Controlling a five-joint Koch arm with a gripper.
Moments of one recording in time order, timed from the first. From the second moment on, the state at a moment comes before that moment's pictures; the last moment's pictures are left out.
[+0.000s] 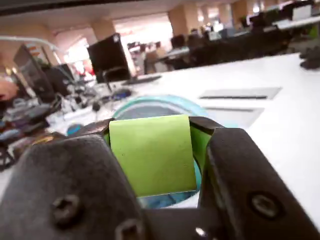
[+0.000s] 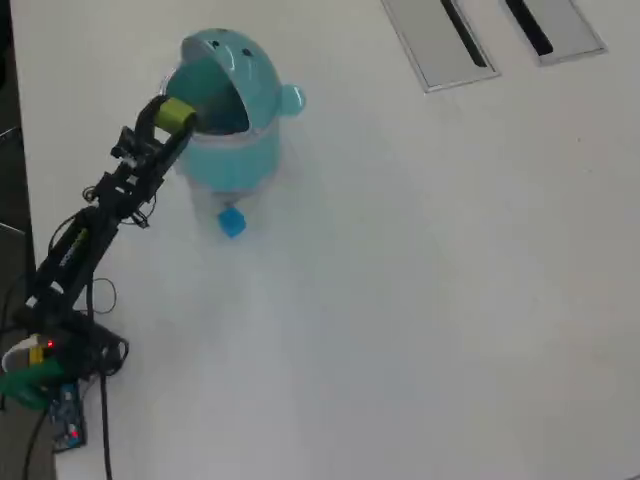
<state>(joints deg) -43.2 102.6 87.8 8.4 -75.2</state>
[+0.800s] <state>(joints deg) -48.8 75.7 67.2 4.2 -83.0</state>
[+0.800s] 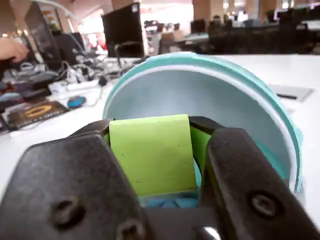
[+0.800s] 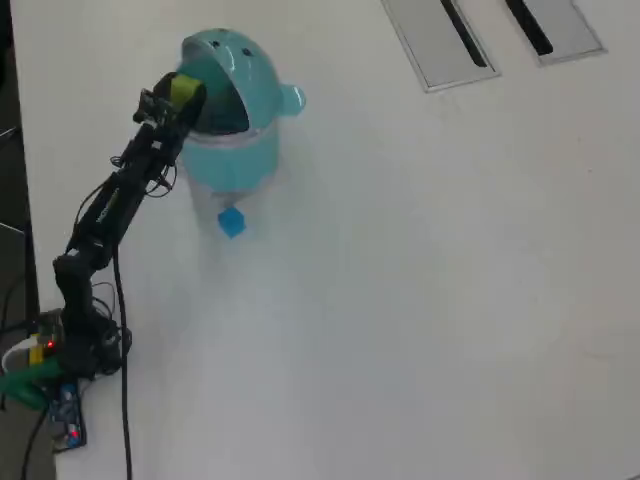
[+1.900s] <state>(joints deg) -48.8 78.8 78.2 0.7 -96.4</state>
